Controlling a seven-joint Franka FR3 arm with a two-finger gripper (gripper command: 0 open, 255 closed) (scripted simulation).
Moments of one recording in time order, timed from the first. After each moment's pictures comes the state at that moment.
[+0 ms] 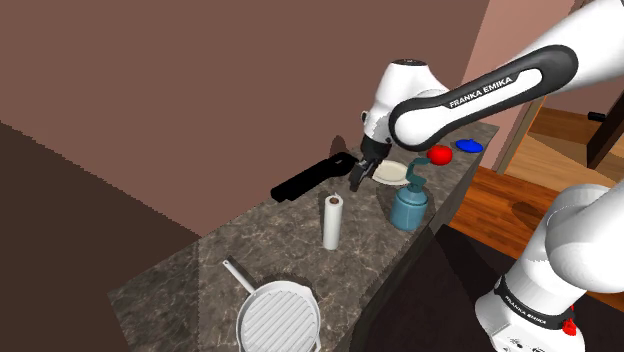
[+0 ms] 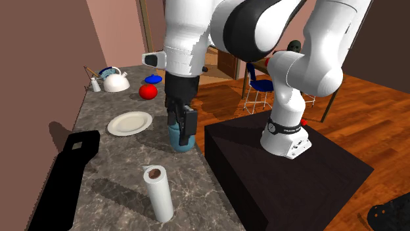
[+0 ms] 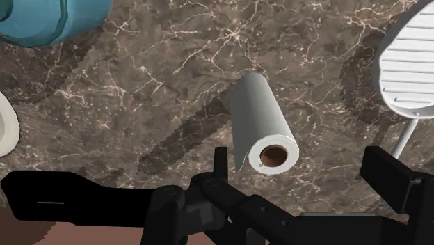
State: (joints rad) arm 0.02 -0.37 0.09 -2.60 0.07 2.42 -0.02
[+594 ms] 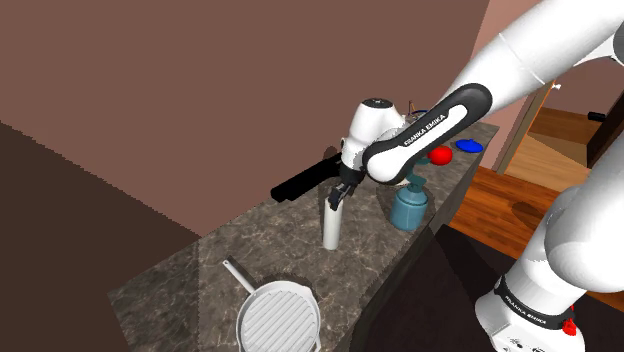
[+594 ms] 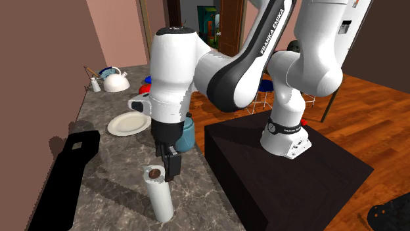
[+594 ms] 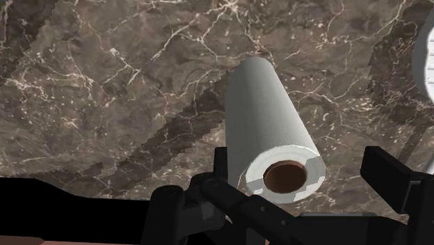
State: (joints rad) arm 0.01 -0.05 0.14 -2.54 -0.02 2.70 0.08
